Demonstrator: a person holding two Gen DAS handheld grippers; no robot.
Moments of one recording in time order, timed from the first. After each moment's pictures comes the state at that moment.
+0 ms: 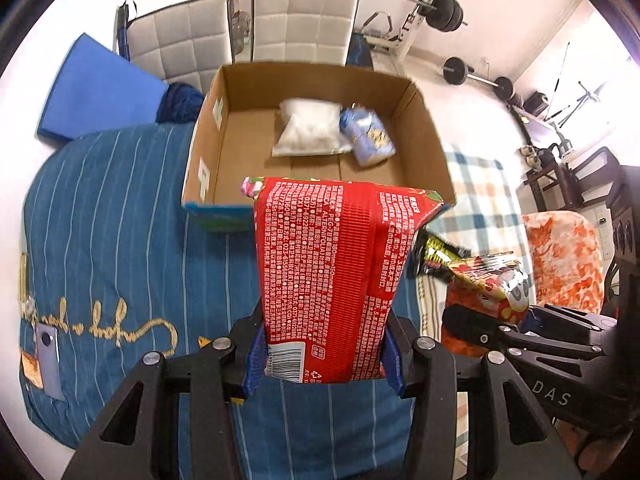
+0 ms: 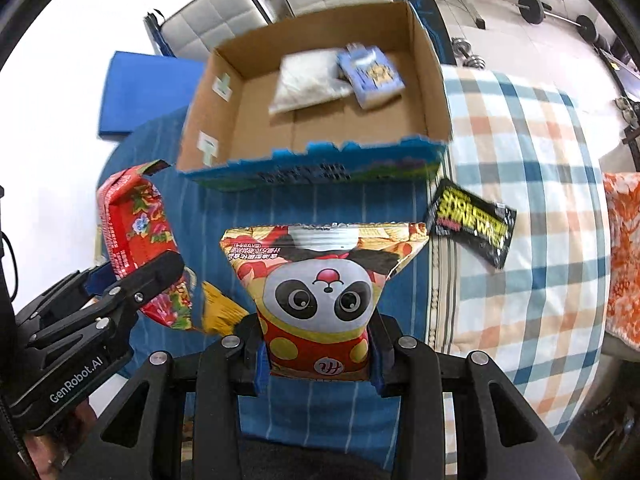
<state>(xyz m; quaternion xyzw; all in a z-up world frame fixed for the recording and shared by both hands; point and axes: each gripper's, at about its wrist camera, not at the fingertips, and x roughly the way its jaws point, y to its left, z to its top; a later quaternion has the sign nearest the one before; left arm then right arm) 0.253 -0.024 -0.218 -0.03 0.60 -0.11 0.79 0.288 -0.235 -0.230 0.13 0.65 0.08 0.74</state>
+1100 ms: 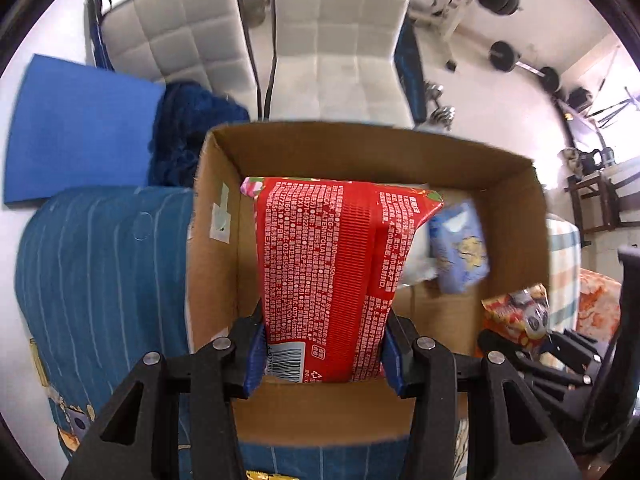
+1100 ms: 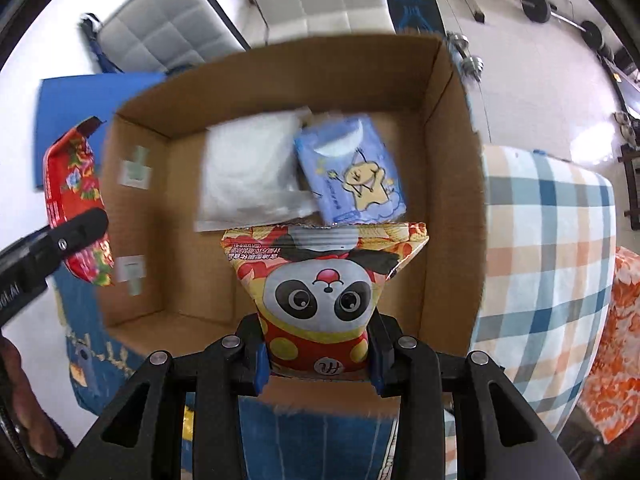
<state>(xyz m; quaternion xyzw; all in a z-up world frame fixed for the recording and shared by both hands) 0.502 -0.025 -0.278 -0.01 0.65 -0.07 0.75 0.524 -0.252 -0.336 0.08 0.71 0.04 0.70</state>
